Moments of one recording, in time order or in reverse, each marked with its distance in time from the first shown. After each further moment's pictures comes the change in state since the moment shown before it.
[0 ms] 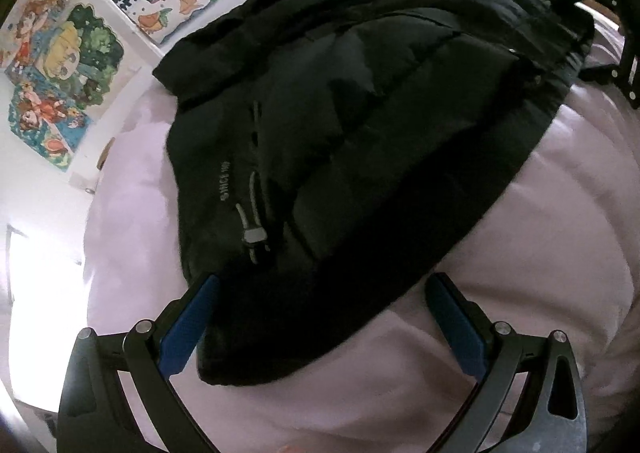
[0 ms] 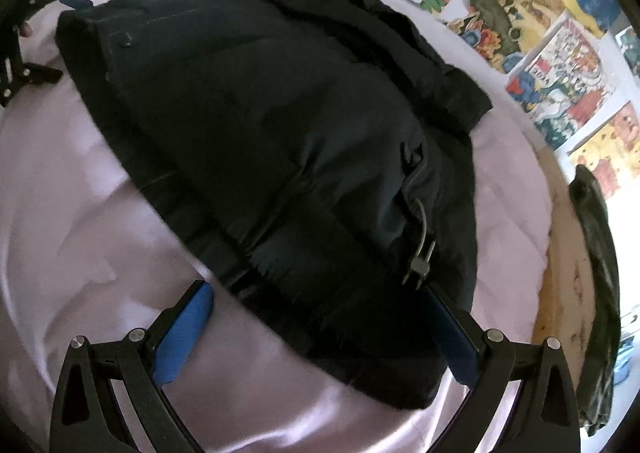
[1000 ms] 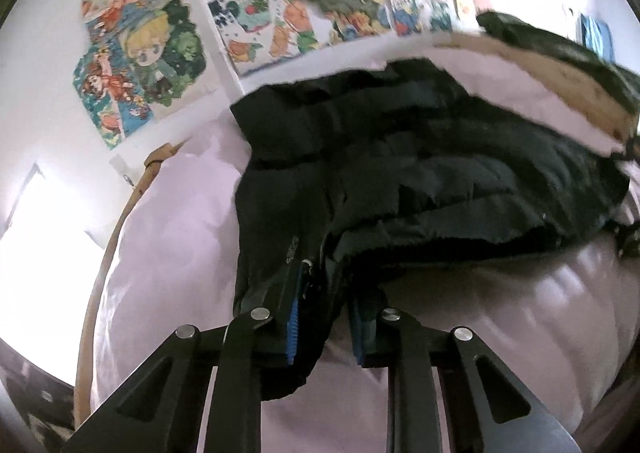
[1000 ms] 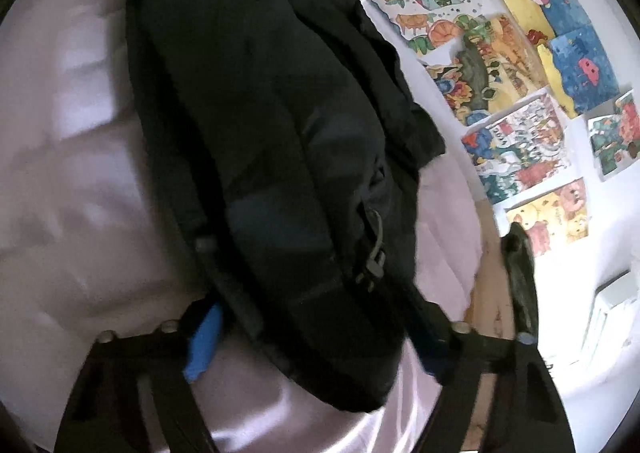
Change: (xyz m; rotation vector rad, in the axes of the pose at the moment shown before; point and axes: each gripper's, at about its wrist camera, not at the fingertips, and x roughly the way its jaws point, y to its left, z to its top) left arm -0.061 0.049 0.049 -0.326 -0.242 0.057; right arm 0.009 0.017 -0.014 -0.240 -0.034 -0.302
